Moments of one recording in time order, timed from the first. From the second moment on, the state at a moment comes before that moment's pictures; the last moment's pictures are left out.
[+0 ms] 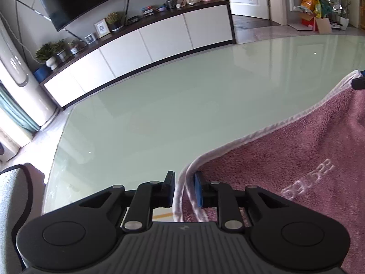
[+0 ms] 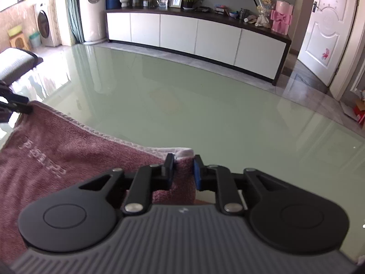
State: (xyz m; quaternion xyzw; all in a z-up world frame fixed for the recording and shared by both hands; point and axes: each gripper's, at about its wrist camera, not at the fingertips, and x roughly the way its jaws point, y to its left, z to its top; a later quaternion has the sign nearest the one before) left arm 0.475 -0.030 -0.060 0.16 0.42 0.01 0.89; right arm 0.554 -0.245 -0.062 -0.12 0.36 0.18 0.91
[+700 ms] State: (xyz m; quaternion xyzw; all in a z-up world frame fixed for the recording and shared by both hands) left arm 0.306 -0.013 -0.030 0.10 0.44 0.00 0.89; right arm 0.403 -0.254 -0.023 -0.15 0.34 0.21 0.90
